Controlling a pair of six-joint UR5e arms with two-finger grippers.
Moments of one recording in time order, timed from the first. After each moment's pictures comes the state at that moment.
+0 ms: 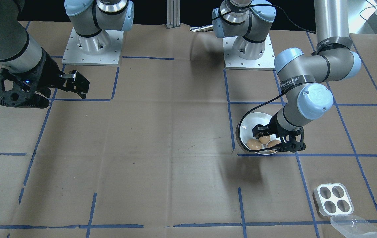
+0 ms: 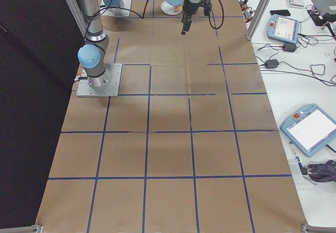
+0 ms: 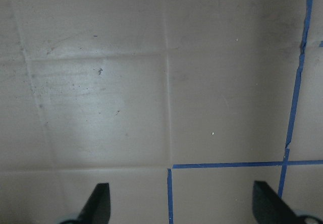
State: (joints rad) left arm -1.38 -1.80 -1.88 -1.17 1.62 0.12; right arm 1.51 -1.43 1.43 -1.38 -1.54 -0.02
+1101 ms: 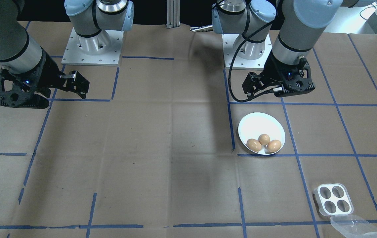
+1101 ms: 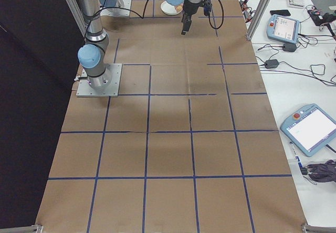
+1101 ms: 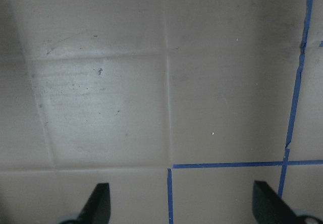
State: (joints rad) left arm -1.54 -1.56 -1.71 -1.48 1.61 -0.12; right arm 1.51 -1.43 1.43 -1.38 -1.54 -0.02
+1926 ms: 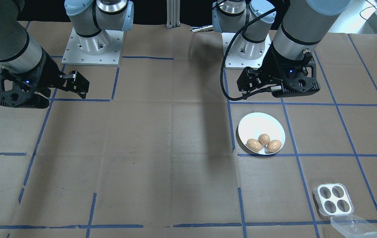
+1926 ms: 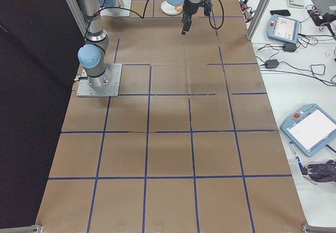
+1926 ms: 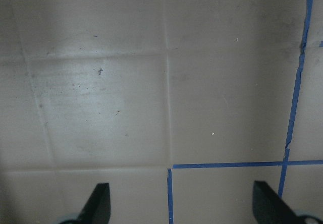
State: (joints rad) left arm -1.59 -1.67 -1.46 -1.64 1.58 -0.11; right arm 1.51 -1.43 1.43 -1.38 -1.54 -0.02
